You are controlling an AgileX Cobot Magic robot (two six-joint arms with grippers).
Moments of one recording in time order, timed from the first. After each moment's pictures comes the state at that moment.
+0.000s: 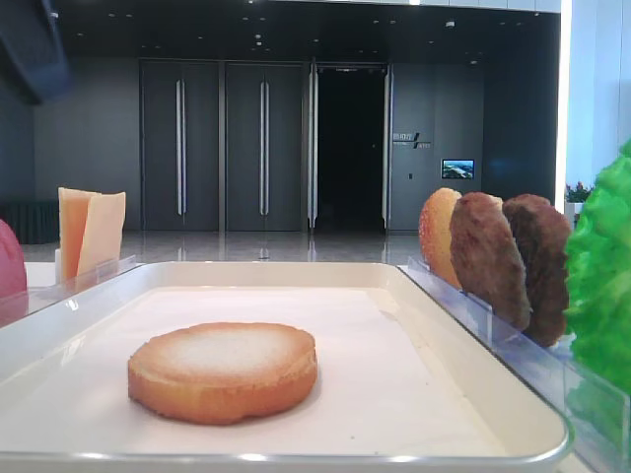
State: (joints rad) left arm -0.49 1.20 -0.69 -0.27 0.60 0.03; right arm -0.08 -0.01 -0.50 -0.02 1.14 0.06
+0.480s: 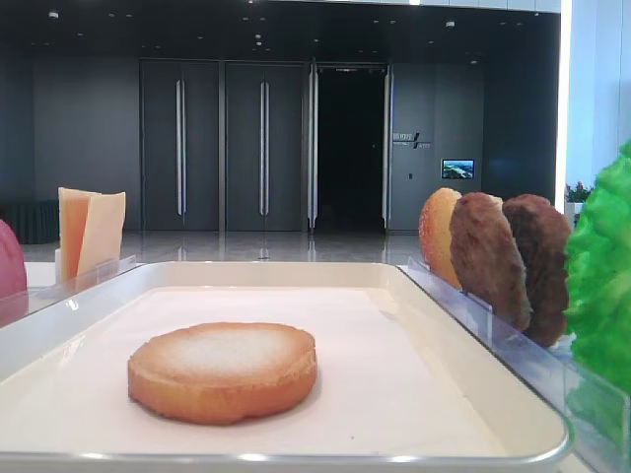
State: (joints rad) left arm -0.30 1.09 -0.77 0.27 1.05 -0.32; right arm -0.08 -0.01 -0.50 -0.02 1.14 0.06
